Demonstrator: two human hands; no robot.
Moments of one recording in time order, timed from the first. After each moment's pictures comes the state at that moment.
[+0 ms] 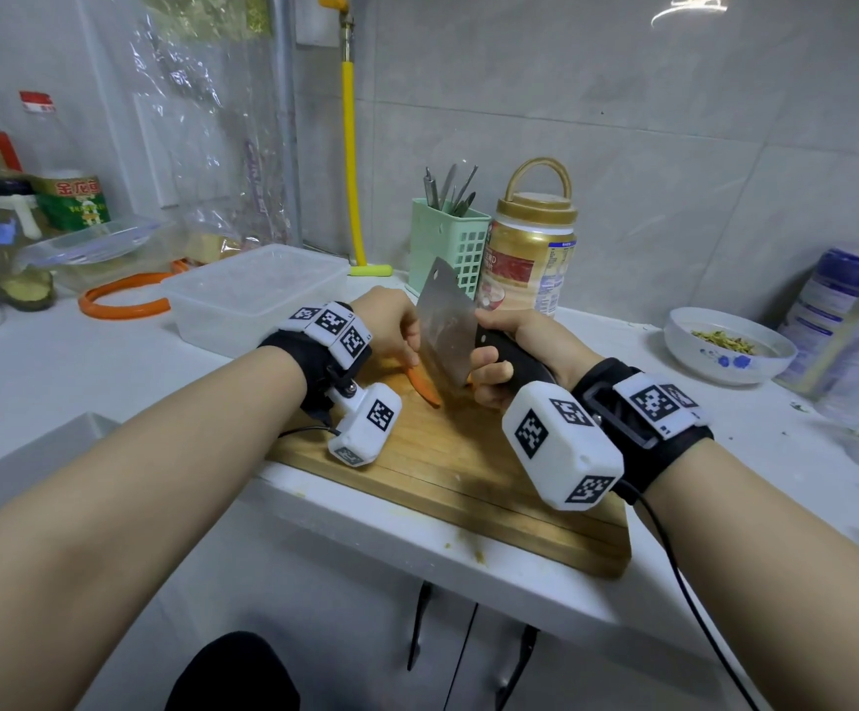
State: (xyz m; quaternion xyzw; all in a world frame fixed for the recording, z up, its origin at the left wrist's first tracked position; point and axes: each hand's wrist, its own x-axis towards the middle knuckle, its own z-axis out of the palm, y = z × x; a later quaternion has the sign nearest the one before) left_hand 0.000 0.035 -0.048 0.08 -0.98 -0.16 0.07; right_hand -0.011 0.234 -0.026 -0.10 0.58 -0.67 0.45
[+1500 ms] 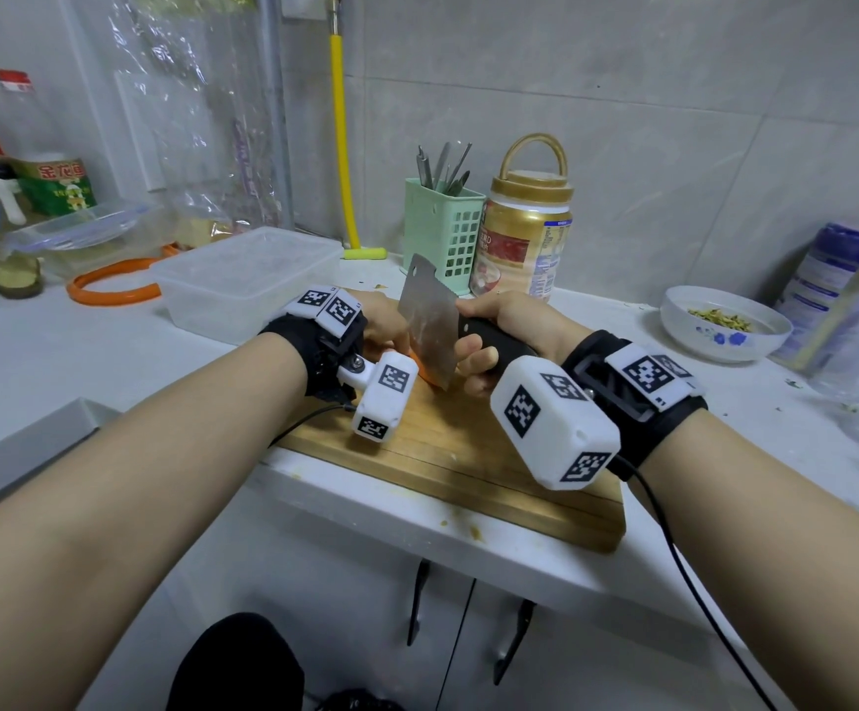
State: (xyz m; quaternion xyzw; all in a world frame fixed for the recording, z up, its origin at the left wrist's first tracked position) left_hand -0.003 0.046 -0.055 0.25 -0.90 -0.35 -0.05; right_hand -0.008 0.230 -0.023 -0.10 0.61 -0.62 0.48
